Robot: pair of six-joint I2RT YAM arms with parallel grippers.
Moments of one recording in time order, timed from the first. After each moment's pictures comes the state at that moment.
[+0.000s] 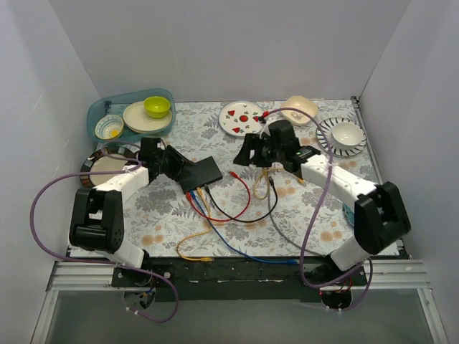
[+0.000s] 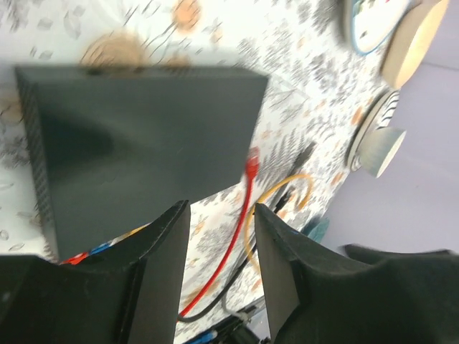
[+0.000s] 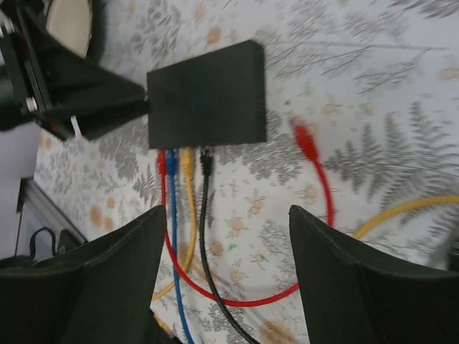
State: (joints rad) left arm -0.14 1.53 0.84 -0.13 0.38 -1.07; right arm 0.56 1.52 1.11 -0.18 -0.28 0.55
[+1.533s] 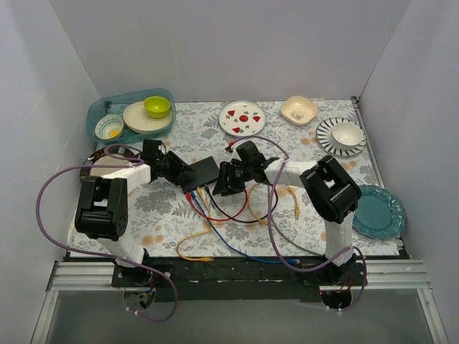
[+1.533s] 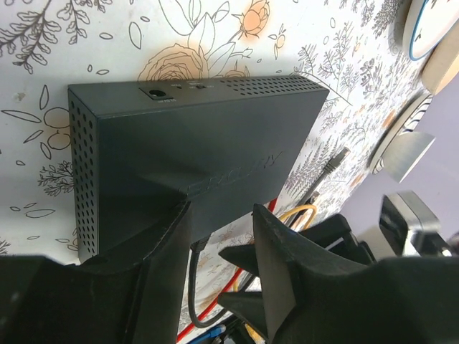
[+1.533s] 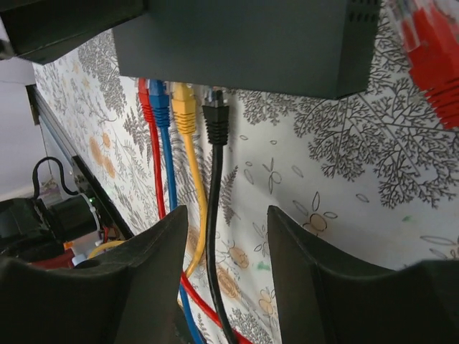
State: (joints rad) left arm -0.11 1.65 0.86 -0.12 0.42 -1.05; right arm 0.72 1.94 1.16 -0.03 -0.56 0.65
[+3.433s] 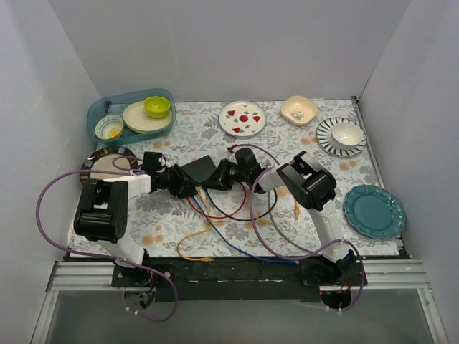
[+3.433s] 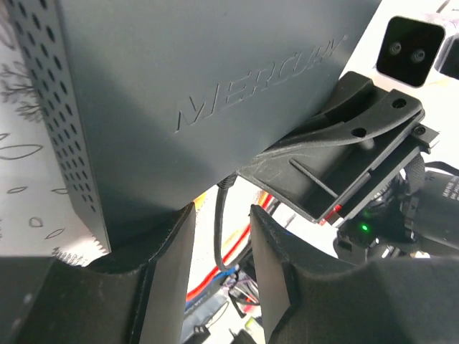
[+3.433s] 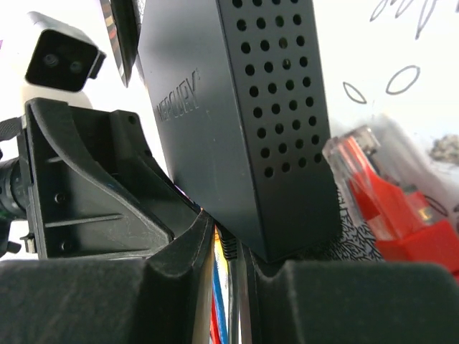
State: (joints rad) left arm -0.11 1.62 0.71 -0.06 0.61 -0.99; right arm 0.71 2.23 1.15 0.60 -0.59 1.19
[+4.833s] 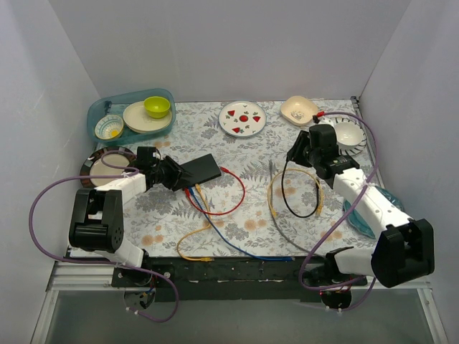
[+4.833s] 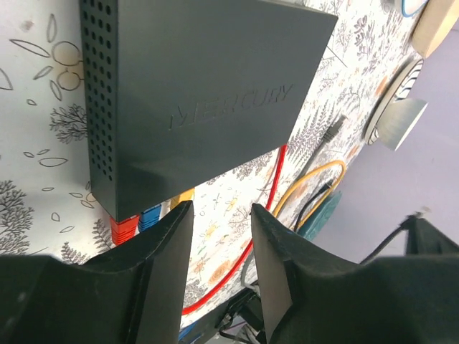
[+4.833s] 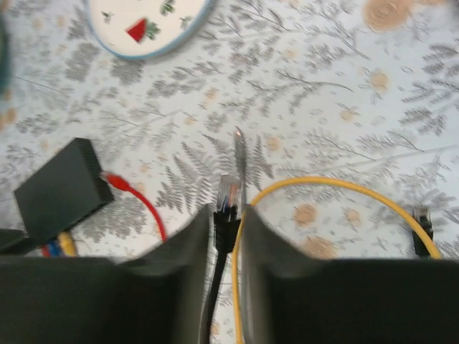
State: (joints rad) left arm -0.08 1.54 0.74 -0.08 0.50 -1.01; right arm 0.35 1.27 0.96 -0.26 0.06 0.55
